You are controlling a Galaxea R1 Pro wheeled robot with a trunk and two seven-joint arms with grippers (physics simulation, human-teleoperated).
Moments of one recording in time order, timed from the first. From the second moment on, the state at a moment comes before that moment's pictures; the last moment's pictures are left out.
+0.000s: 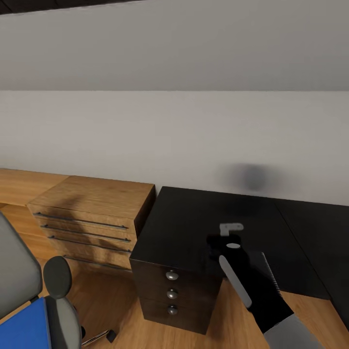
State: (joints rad) left arm 0.01 -0.09 0.09 -0.47 0.09 -0.34 0.16; right arm -0.54 -0.04 0.37 -1.28 -0.33 0.66 -0.52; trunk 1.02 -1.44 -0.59
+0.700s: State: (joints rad) left arm 0.01 -0.09 0.09 -0.47 0.09 -0.34 0.16; right arm -0.68 -0.01 0.37 -1.05 -0.34 0.81 -0.51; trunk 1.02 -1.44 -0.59
